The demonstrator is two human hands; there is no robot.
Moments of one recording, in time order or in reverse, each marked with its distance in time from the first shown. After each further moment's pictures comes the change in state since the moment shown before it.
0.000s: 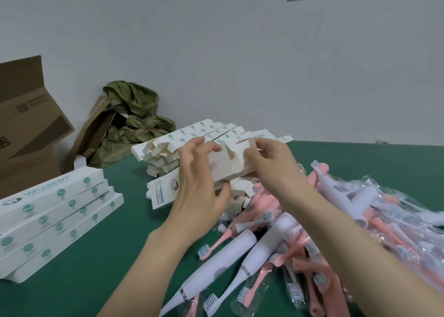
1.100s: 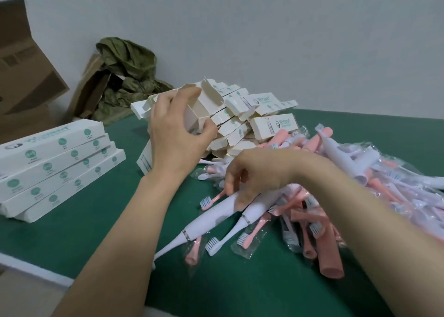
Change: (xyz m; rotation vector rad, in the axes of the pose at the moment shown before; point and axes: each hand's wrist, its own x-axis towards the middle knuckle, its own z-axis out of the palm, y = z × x) left_hand 0.005 -0.002 -0.022 0.081 0.189 -0.248; right_hand -0.013 0.015 0.002 -0.740 -1.021 -0.078
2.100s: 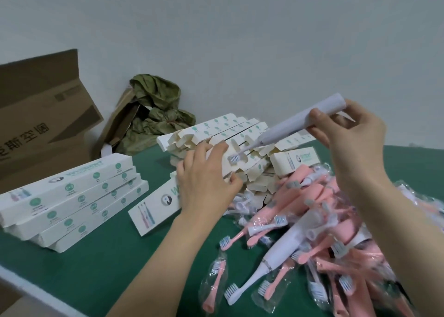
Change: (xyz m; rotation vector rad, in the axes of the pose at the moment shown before) left_hand -0.008 -0.015 0.019 0.433 -0.085 0.027; right_hand -0.026 0.017 -0.043 1.137 1.429 -0.182
